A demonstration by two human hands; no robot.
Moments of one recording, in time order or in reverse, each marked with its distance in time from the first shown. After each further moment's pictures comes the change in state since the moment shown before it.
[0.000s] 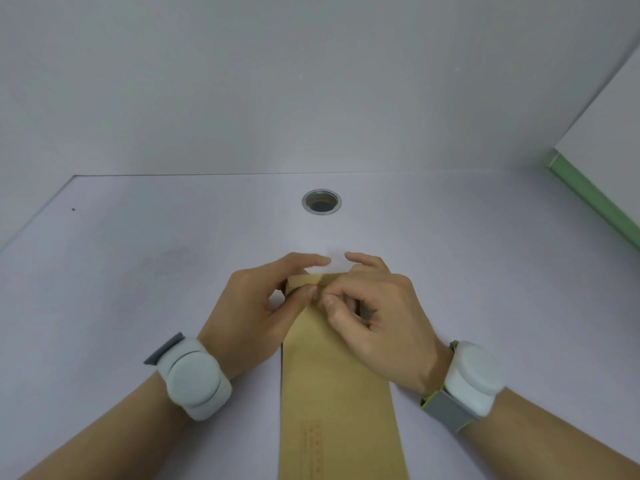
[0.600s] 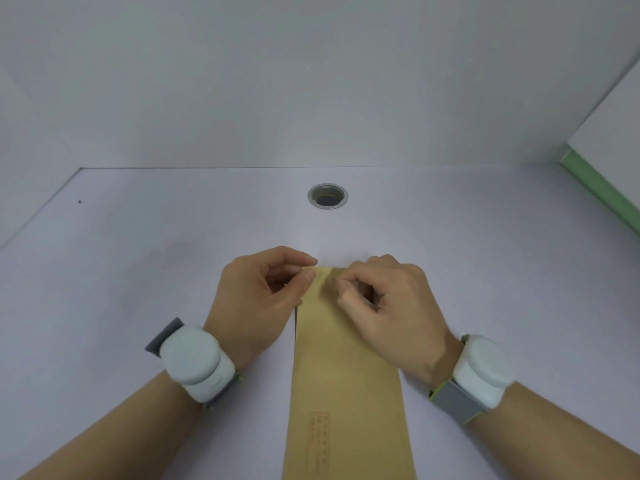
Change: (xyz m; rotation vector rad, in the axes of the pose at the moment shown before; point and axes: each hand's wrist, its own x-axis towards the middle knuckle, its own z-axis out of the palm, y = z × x) left_hand 0.003 0.005 0.005 -0.247 0.135 -0.403; right_hand 0.001 0.002 -0.003 -0.111 -0.019 0.150
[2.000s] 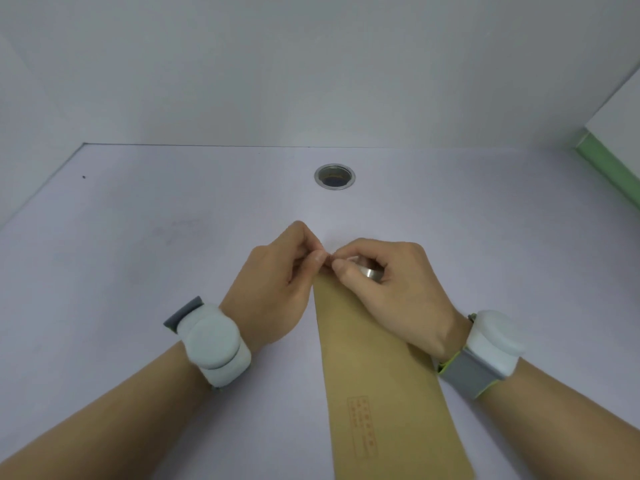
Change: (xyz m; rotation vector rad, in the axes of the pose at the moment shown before) left_hand -0.006 -0.002 0.005 0.226 -0.123 0.196; right_hand 0.001 0.002 0.000 0.139 -0.131 0.130
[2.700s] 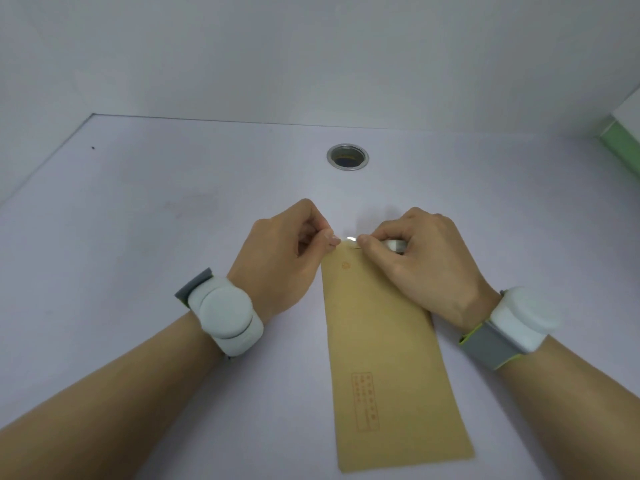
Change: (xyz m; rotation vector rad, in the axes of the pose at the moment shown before) left_hand 0.003 -0.003 0.000 -0.005 0.046 -0.102; right_hand 0.010 0.010 -0.014 -0.279 0.012 0.029
